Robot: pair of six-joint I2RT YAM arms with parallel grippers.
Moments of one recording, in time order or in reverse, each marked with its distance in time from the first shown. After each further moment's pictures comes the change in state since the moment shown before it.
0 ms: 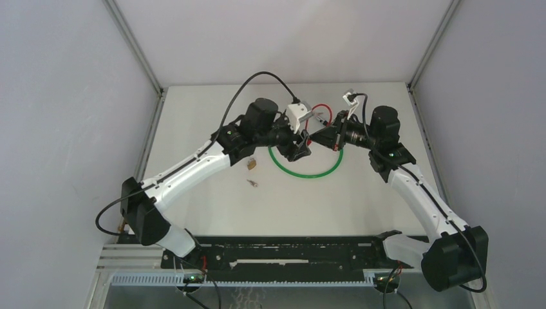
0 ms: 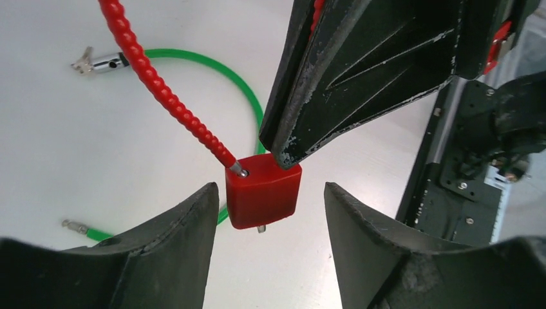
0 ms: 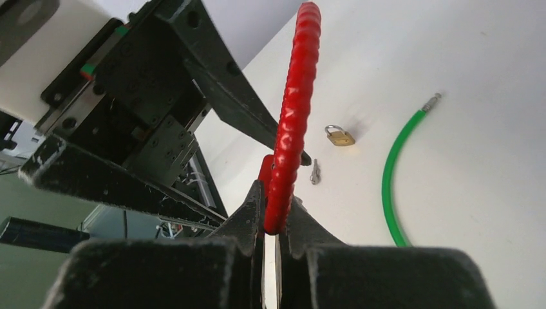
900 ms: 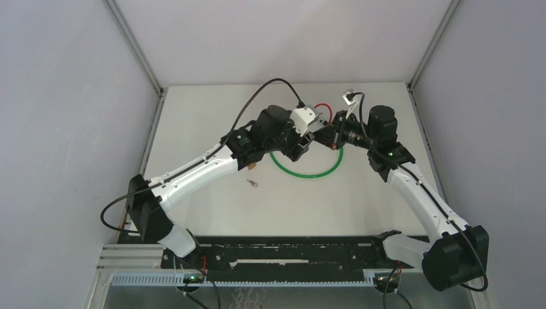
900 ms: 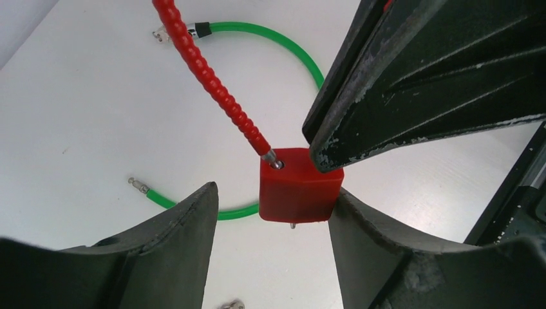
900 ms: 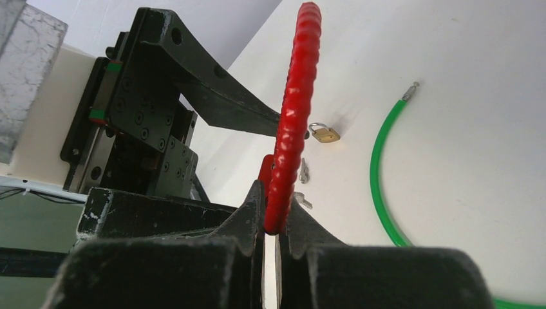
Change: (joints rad) left arm -0.088 0.032 0.003 -0.012 -0.368 0.038; right arm 0.021 0.003 0.024 -0.078 0.120 0.006
